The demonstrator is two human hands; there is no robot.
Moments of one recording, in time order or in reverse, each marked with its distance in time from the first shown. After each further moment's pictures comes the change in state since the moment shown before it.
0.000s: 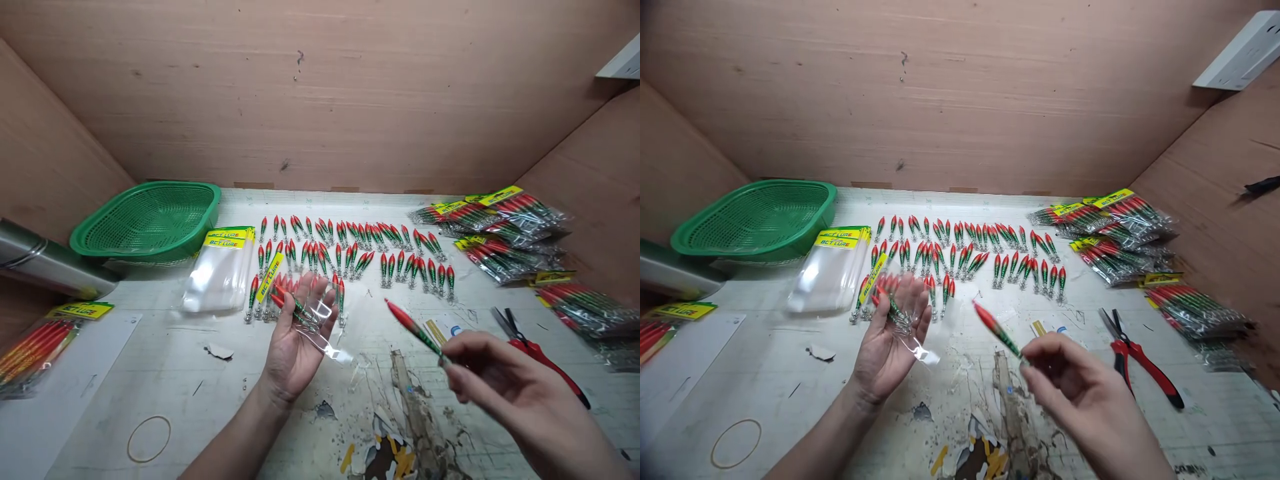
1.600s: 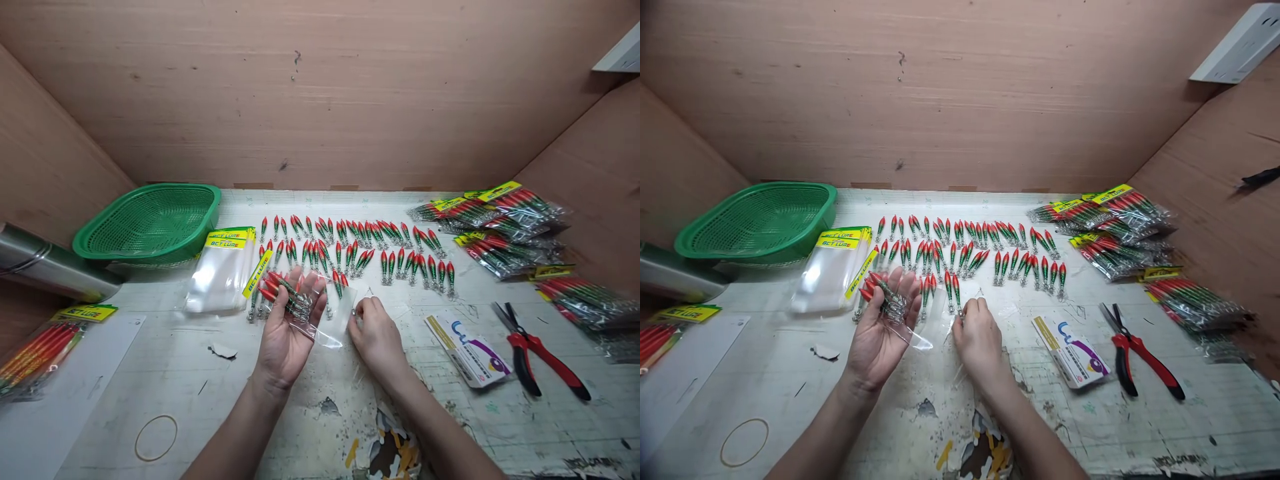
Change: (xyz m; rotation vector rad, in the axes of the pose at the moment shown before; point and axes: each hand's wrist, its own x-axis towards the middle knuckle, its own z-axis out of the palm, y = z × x) left_hand 0.002 0.014 0.009 0.061 0.126 0.132; right_hand 0.054 0.032 0.124 -0.535 0.090 0.032
